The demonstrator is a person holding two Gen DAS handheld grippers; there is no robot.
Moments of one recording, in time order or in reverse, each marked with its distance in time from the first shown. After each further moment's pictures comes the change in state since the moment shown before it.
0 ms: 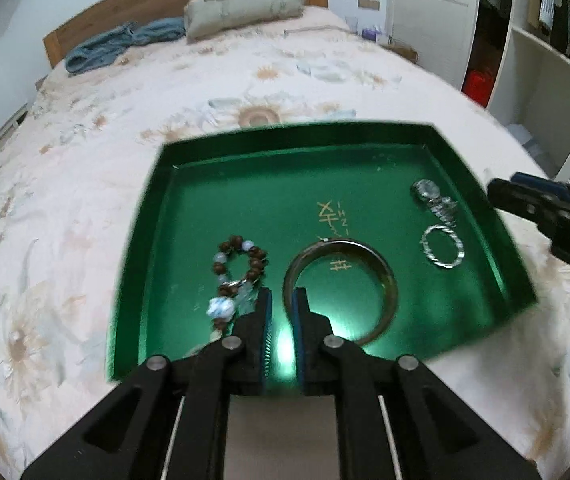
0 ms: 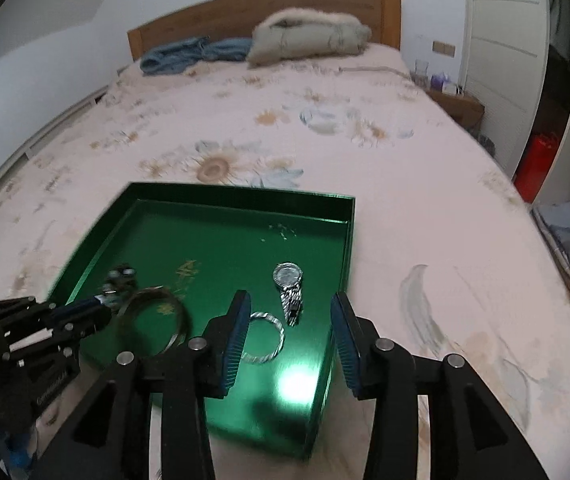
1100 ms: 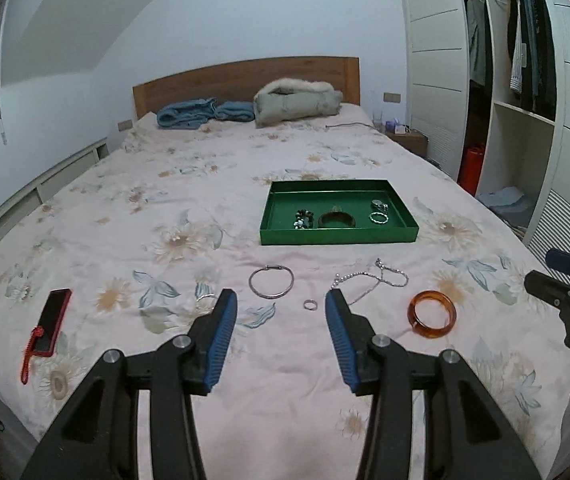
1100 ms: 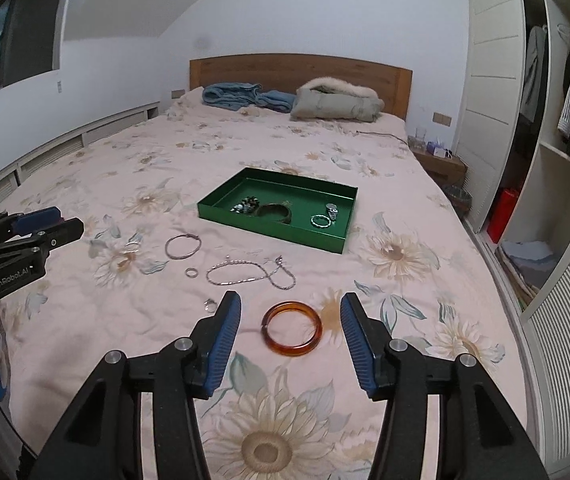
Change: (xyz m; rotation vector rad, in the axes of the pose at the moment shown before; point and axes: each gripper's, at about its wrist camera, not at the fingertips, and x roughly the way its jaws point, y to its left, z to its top) left arm -0.305 -0.001 -0.219 -0.103 -0.331 0.131; right arm -0.295 0.078 -0.210 -0.157 -0.194 -0.011
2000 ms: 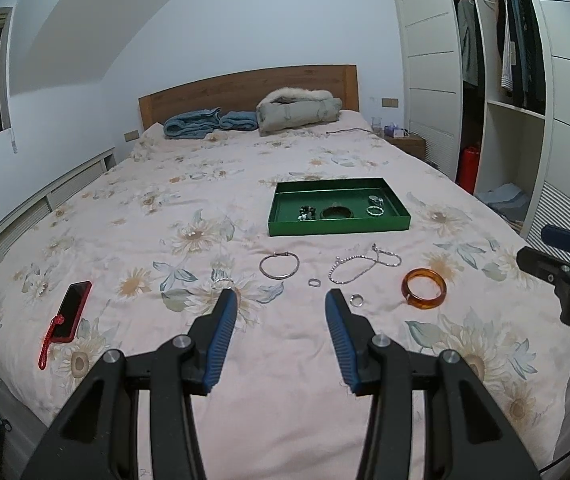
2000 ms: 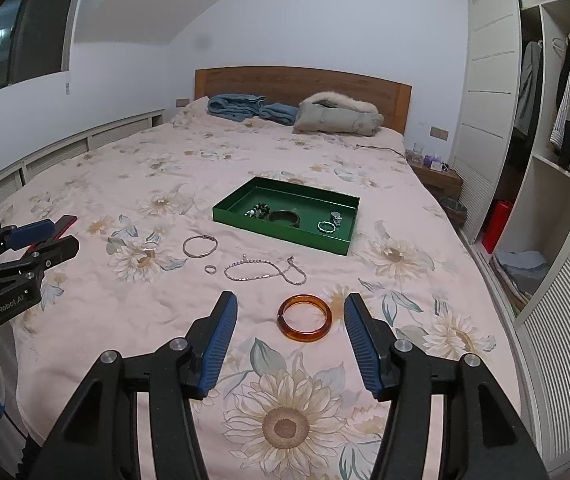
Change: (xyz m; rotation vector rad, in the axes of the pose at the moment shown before) left arm -0.050 0.002 -0.034 0.023 -0.030 0.017; right arm -0.042 0.024 -0.018 -0.012 -0.046 -0.015
